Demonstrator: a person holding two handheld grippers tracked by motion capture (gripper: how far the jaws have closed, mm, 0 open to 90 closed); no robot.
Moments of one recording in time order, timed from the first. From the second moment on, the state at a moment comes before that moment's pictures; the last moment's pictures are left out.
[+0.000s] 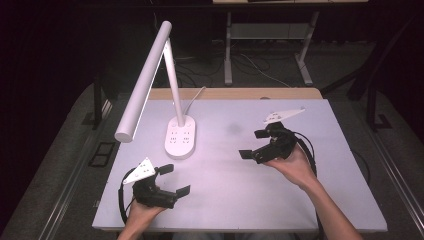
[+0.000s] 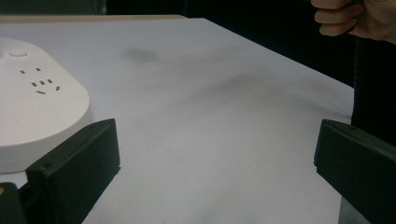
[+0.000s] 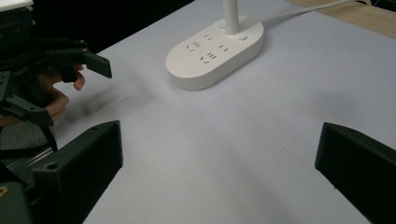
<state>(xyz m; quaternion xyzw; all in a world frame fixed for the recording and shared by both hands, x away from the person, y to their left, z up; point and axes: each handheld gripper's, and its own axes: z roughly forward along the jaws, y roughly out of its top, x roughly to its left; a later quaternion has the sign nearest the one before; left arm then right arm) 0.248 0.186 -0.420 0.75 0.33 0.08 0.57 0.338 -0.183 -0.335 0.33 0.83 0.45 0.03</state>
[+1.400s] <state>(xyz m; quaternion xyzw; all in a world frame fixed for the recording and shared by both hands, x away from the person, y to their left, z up) 0.249 0.187 -0.420 0.74 0.34 0.08 0.58 0.410 -0.104 -0.331 0.31 0.83 0.45 0.00</state>
